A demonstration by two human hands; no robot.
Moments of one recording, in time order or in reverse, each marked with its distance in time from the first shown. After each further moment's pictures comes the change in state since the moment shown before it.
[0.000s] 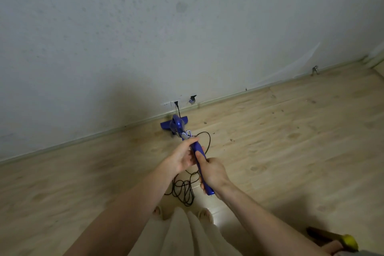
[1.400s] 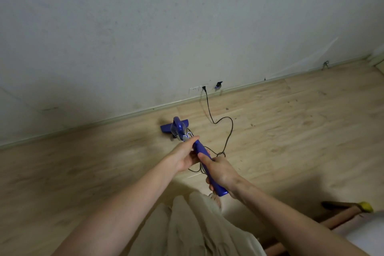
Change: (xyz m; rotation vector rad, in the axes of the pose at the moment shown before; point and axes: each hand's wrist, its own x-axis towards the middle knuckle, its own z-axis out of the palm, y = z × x) left_hand -0.133 -0.013 -0.256 -0.078 -0.006 -0.041; right_hand -0.134 0.006 0.244 -0.126 -0.100 0.067
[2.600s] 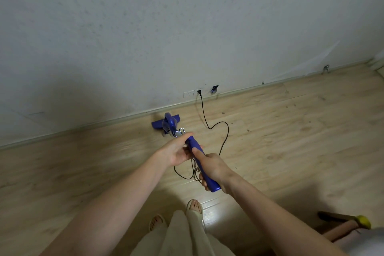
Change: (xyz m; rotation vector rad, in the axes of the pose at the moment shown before) left_hand 0.048 0.045 0.039 0.037 -0.009 -0.044; right_hand 0.057 -0.028 -0.050 0.091 -0.090 0.030
